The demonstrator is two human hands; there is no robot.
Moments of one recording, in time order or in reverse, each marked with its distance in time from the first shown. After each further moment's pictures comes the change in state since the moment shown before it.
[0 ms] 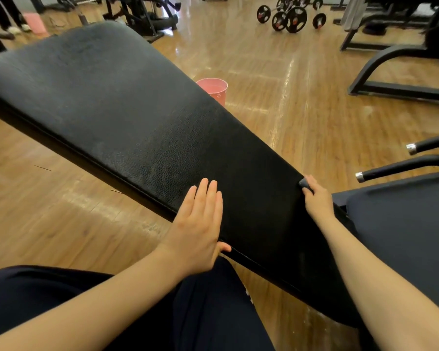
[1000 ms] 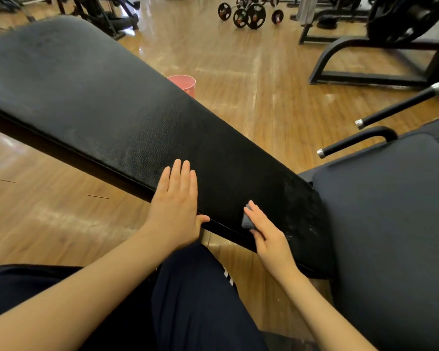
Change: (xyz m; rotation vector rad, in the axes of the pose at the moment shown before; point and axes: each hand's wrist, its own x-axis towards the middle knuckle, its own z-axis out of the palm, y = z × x) left_hand -0.003 0.014 -0.017 0.080 -0.146 -0.108; right_hand -0.193 -0.006 0.019 0.063 -0.140 -0.392
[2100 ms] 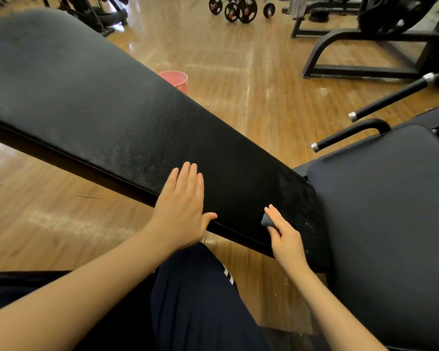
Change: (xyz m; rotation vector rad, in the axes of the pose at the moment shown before) left_hand 0.008 0.012 -0.001 -0.051 -0.036 0.130; right_hand -0.007 0.038 -0.015 0.039 0.145 0.287
